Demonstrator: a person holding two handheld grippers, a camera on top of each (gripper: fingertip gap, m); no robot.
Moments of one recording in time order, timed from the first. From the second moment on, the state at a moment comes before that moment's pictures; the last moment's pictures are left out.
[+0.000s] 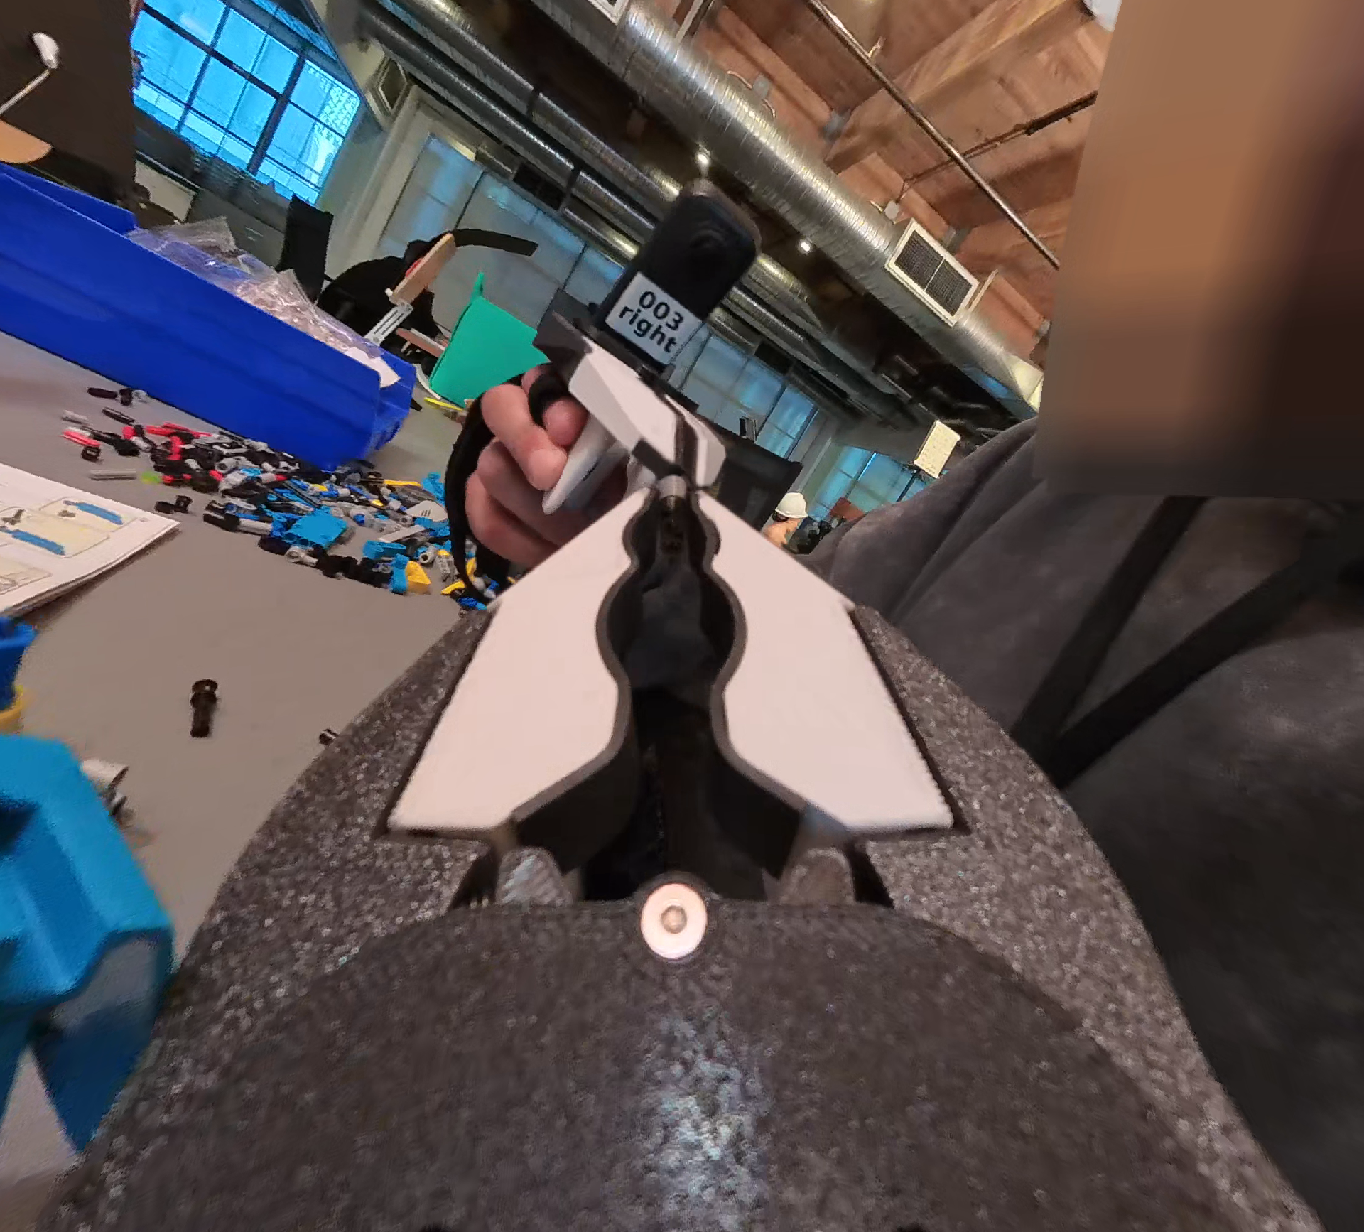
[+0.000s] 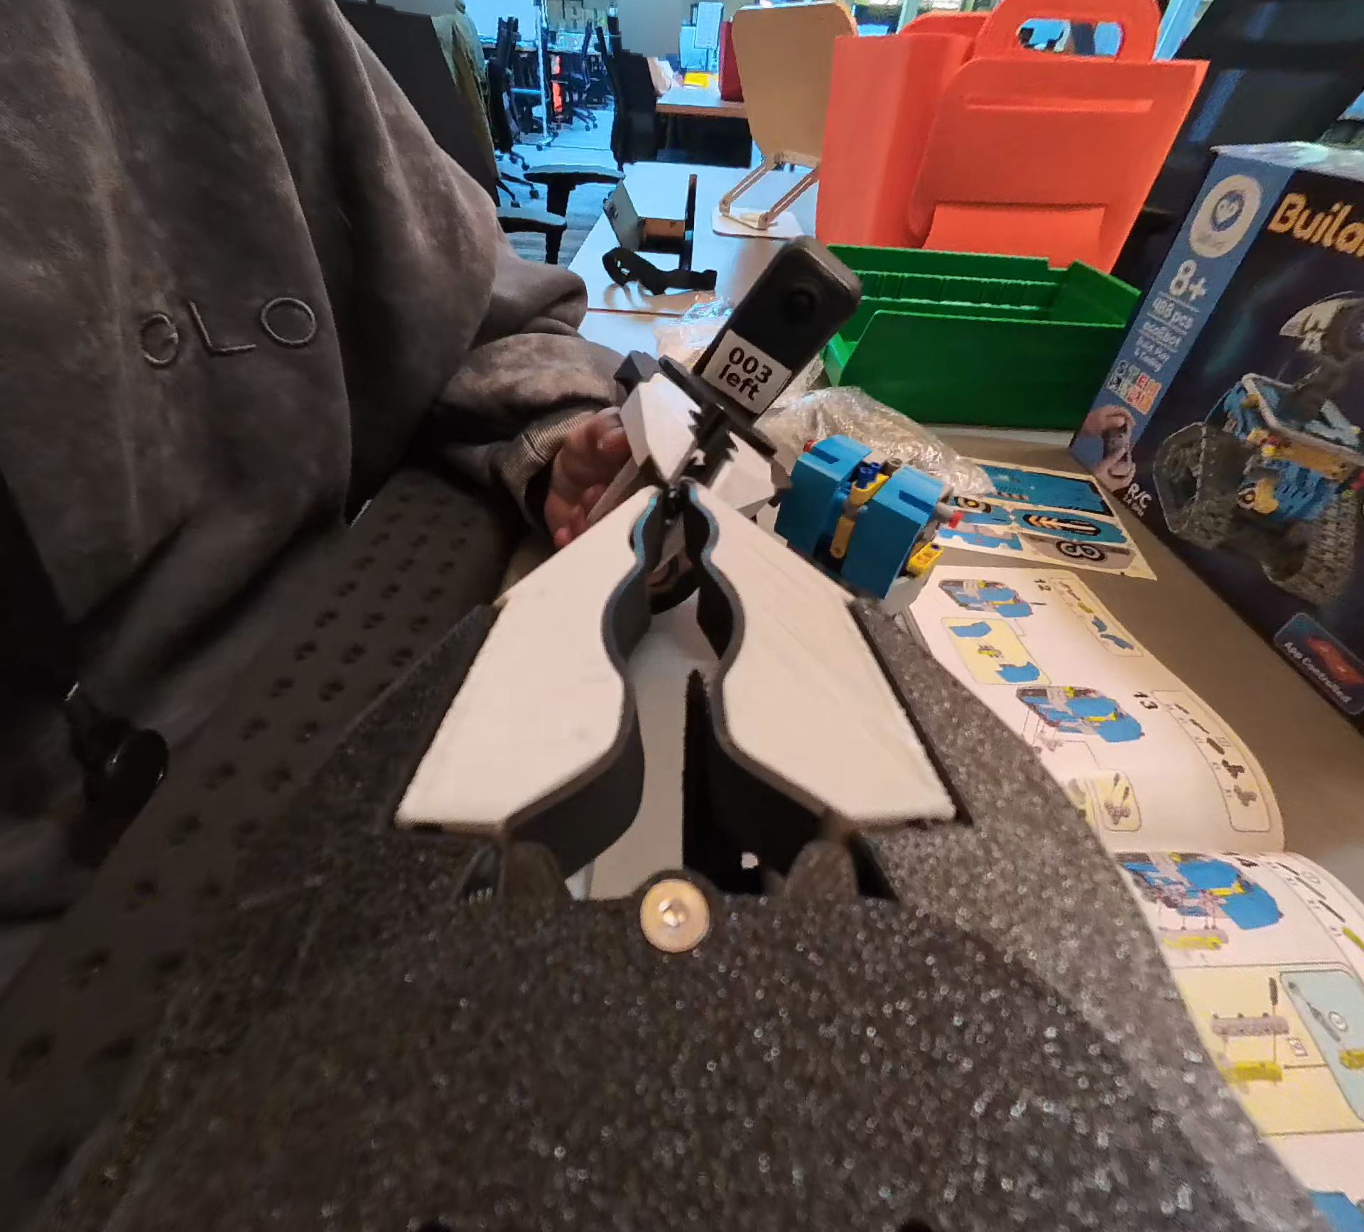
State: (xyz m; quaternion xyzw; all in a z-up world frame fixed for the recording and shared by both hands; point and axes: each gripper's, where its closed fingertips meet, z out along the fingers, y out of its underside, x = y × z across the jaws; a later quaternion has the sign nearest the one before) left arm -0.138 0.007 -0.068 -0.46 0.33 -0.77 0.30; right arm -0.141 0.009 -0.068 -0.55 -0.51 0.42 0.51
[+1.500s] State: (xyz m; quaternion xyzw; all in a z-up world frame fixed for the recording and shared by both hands) left arm -0.123 -0.017 -0.101 -0.49 0.44 -0.69 0.28; right arm -0.132 -0.011 -0.100 -0.57 -0.57 0.42 0.41
